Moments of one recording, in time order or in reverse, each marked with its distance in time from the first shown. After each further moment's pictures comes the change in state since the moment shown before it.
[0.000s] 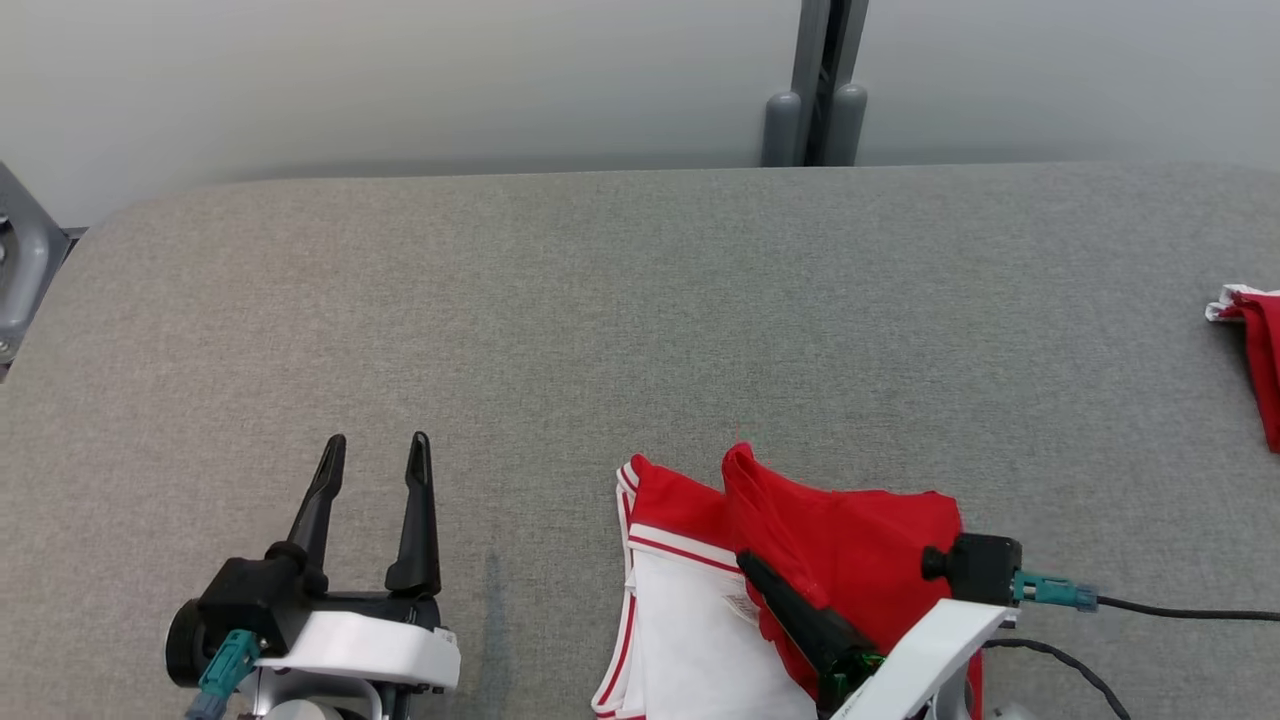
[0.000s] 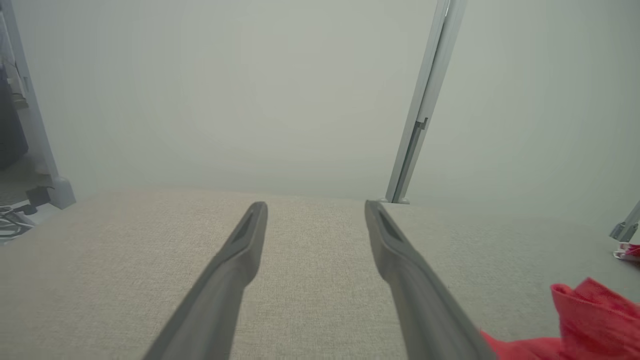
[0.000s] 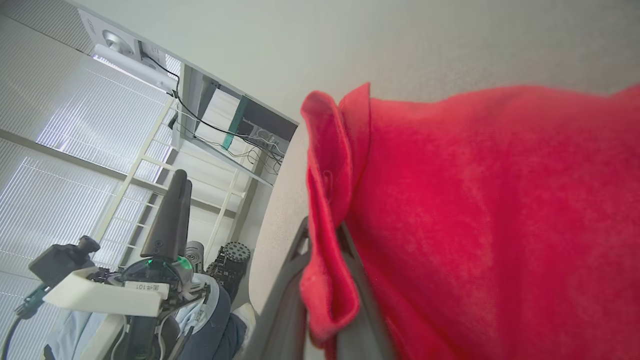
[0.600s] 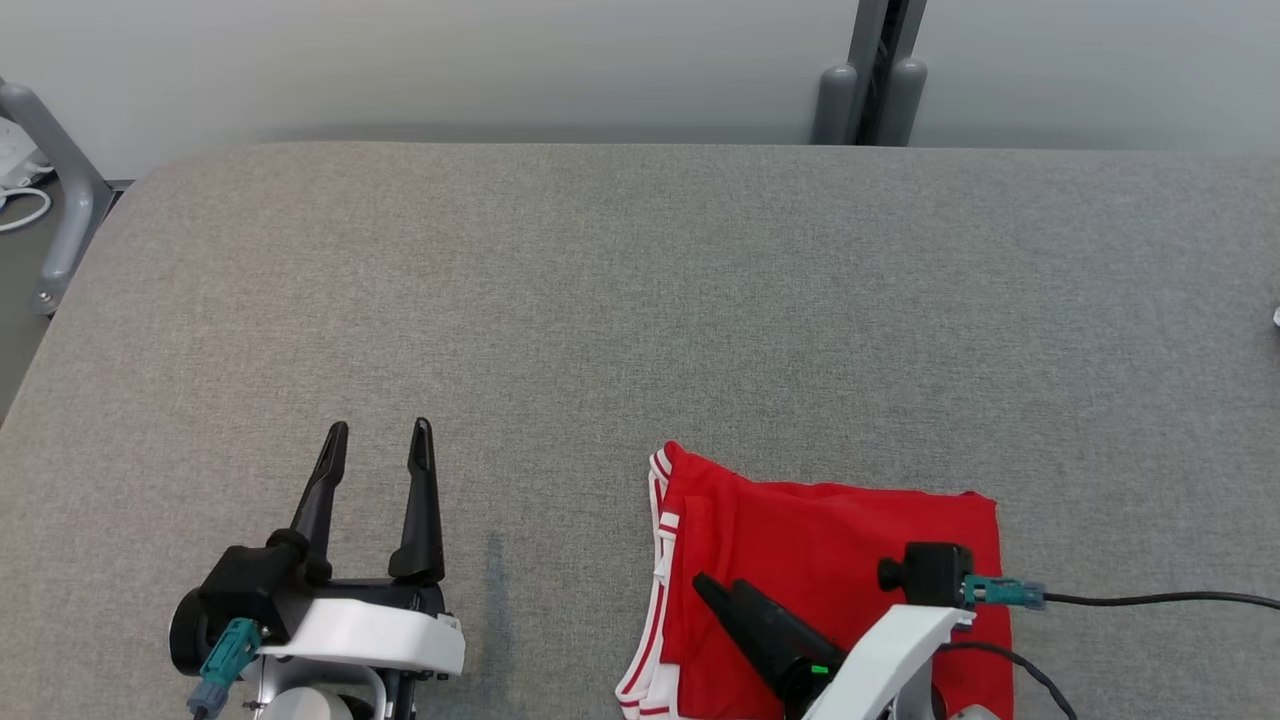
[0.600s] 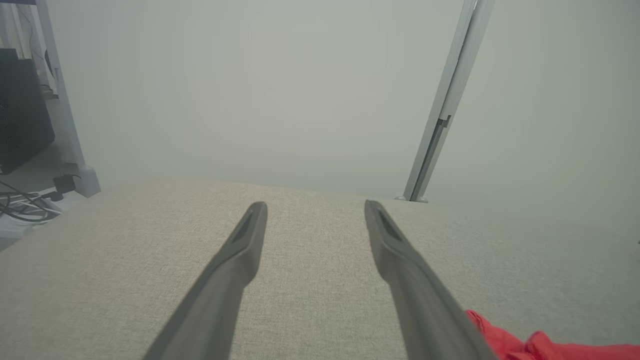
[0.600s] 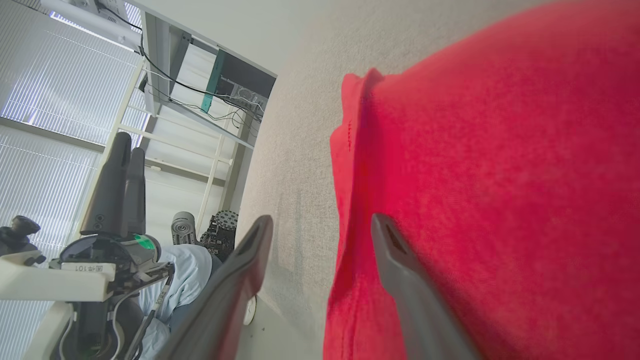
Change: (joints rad) left arm -0.021 0.000 -0.015 -0.001 -0.017 0.017 0.000; right arm -0.034 0.070 0.011 0.146 -0.039 0.000 0.040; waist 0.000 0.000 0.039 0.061
